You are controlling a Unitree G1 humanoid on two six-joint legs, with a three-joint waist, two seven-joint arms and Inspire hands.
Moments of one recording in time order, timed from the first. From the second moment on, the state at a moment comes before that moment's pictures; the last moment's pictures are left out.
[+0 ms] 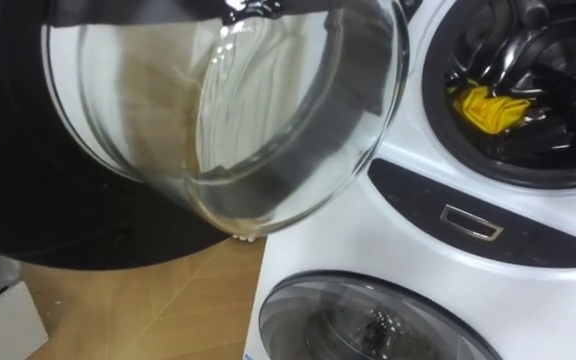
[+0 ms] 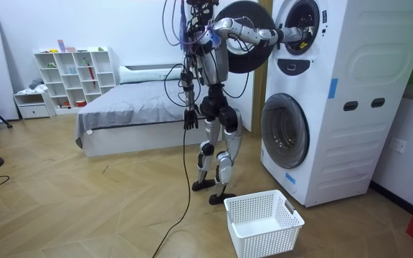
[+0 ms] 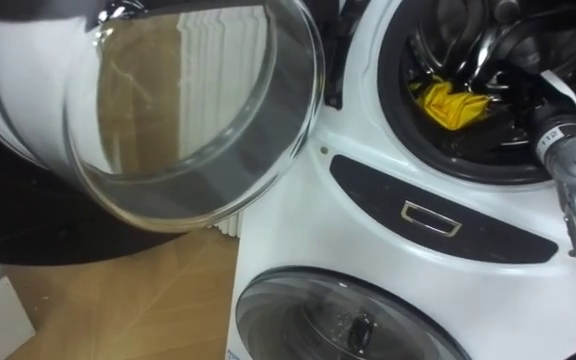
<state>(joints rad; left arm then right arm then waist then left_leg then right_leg) 0.29 0.30 0.19 0.97 0.31 0.23 0.07 -0.85 -0.72 0.10 0.92 0.11 0.12 0.12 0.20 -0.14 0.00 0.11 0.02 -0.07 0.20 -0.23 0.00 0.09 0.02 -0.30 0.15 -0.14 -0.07</state>
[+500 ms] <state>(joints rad) 0.30 0.30 0.20 0.97 0.31 0.24 0.12 -0.86 -0.73 0.05 0.95 0.50 0.12 0.05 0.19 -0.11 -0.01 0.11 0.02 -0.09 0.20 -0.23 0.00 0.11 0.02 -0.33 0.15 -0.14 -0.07</state>
